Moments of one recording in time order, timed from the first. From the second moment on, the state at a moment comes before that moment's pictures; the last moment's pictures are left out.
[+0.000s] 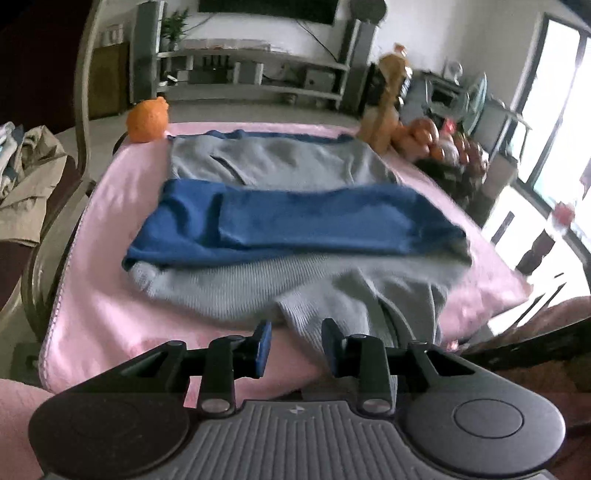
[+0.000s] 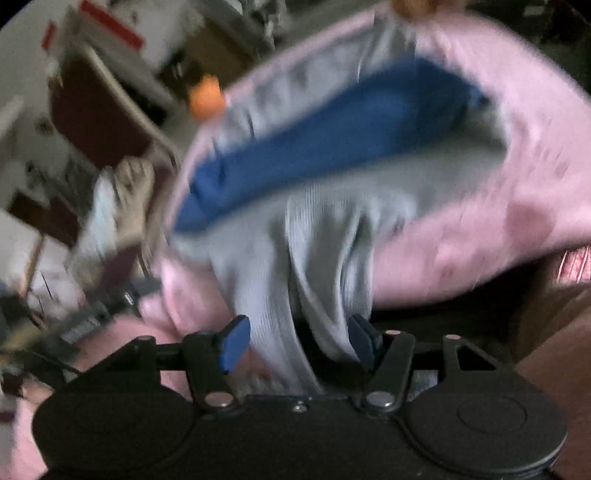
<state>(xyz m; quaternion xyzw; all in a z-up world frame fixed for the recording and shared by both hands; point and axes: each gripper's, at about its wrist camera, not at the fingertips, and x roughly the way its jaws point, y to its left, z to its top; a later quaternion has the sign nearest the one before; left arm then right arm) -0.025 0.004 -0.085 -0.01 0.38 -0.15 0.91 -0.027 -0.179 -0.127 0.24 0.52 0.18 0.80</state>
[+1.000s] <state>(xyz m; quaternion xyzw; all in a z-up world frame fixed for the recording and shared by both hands) -0.023 0.011 -0.097 -0.02 0.40 -0.13 0.91 -0.035 -0.068 -0.215 0.05 0.63 0.14 0.76</state>
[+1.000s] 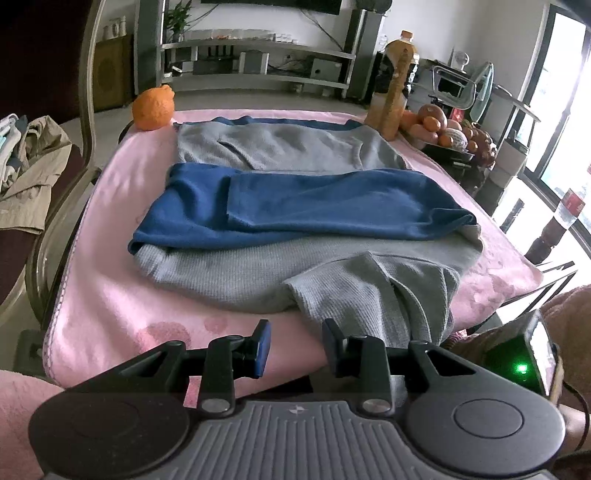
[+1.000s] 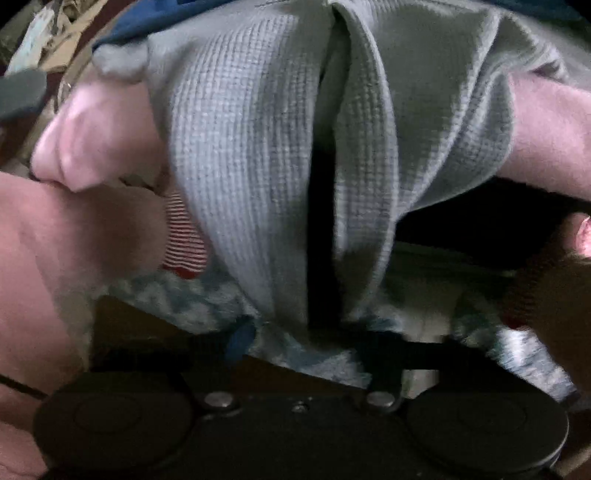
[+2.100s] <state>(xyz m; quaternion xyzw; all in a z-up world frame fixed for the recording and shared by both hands) -0.025 0.013 -0.096 -0.02 0.40 -0.13 0.91 -0.039 -0.081 -0.194 0.05 0.62 0.13 0.77</state>
